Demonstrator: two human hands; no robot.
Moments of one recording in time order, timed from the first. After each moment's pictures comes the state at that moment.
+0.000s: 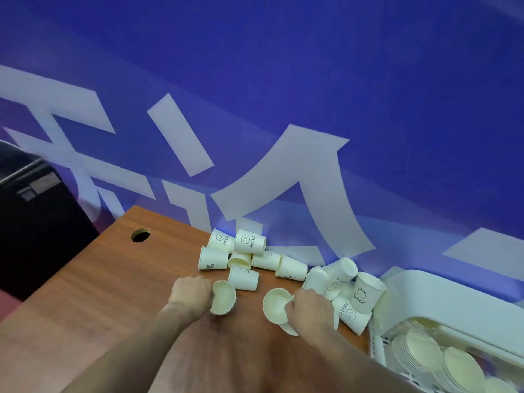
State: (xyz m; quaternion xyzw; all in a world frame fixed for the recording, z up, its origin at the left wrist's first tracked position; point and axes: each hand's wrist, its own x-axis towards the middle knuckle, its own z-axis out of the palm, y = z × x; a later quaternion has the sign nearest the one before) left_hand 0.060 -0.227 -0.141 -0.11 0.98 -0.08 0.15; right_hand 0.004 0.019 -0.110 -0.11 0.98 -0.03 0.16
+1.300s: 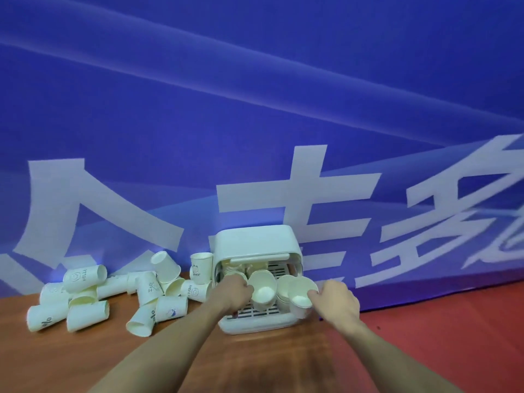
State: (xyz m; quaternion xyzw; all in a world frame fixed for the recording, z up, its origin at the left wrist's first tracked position) left_hand 0.057 0.223 -0.048 0.07 0.94 0.26 0.20; right_hand 0.120 0.452 -0.051 0.23 0.96 -0.18 0.04
